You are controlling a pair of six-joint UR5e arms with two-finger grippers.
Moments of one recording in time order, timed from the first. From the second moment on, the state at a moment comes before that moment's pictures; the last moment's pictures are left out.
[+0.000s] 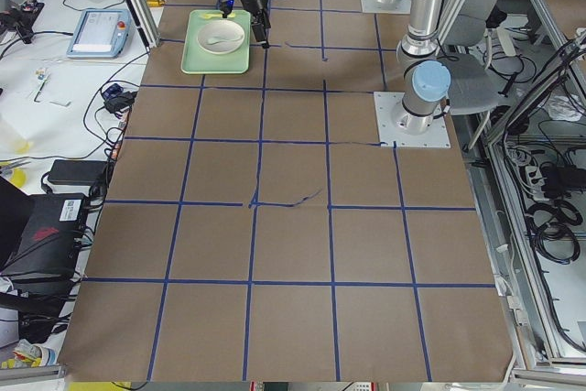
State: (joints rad) left arm -1.50 -1.78 -1.39 -1.77 1.63 0.05; right arm 1.63 -0.82 1.30 -2.11 -1.41 0.01
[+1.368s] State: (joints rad) left arm -1.57 -1.78 -1.42 -1.68 1.56 -0.03; right arm 1.64 -1.36 1.38 -1.59 -1.54 0.01
